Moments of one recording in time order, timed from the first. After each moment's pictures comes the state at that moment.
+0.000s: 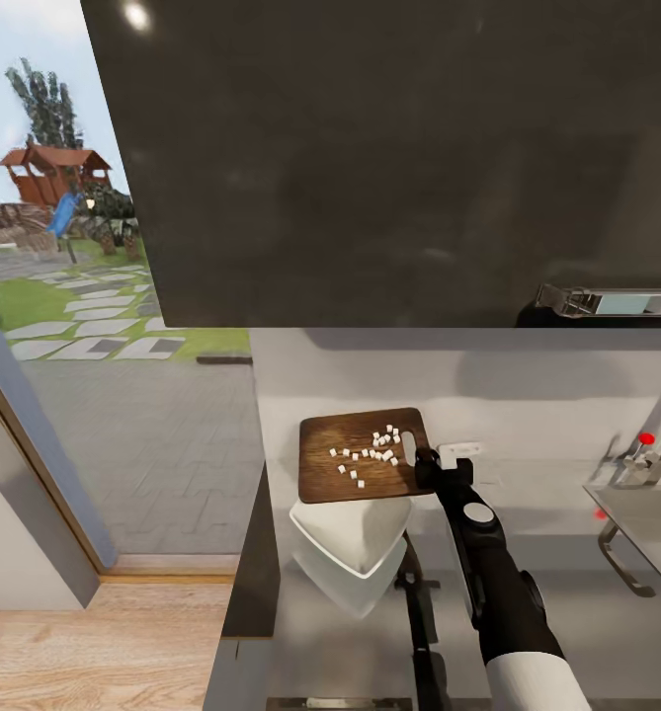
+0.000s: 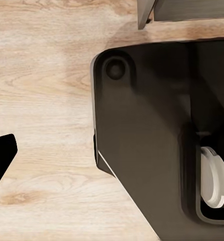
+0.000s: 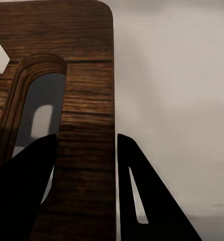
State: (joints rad) left arm 0.40 0.03 -0.07 -0.56 0.01 -0.26 0.04; right arm -0.51 0.17 -0.15 -1.21 0.34 0.25 0.08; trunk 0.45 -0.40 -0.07
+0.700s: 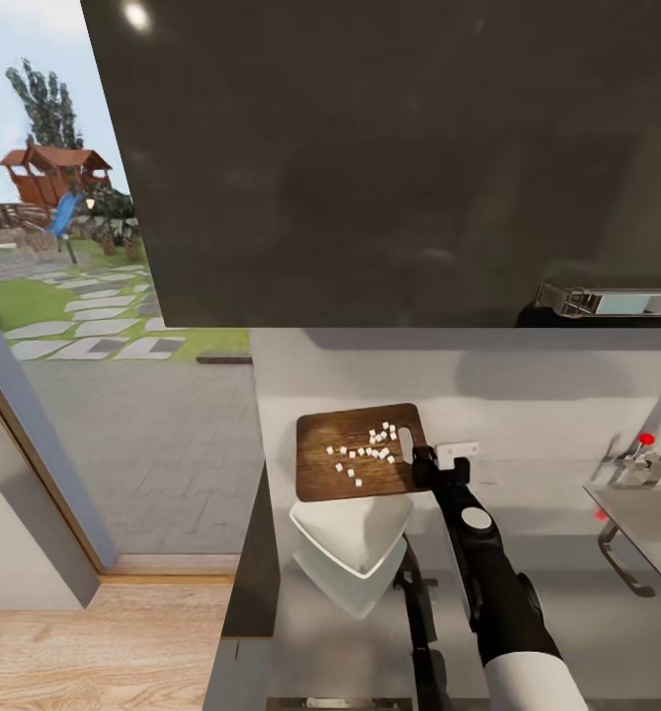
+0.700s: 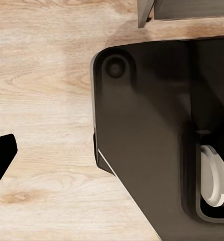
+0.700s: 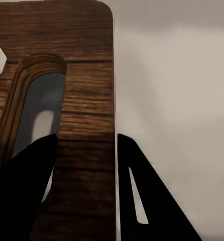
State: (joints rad) left arm 0.40 0.03 -0.07 -0.55 0.01 -0.26 0.04; right arm -0.51 0.17 -0.15 -1.17 0.34 0.15 0.08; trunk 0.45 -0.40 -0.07
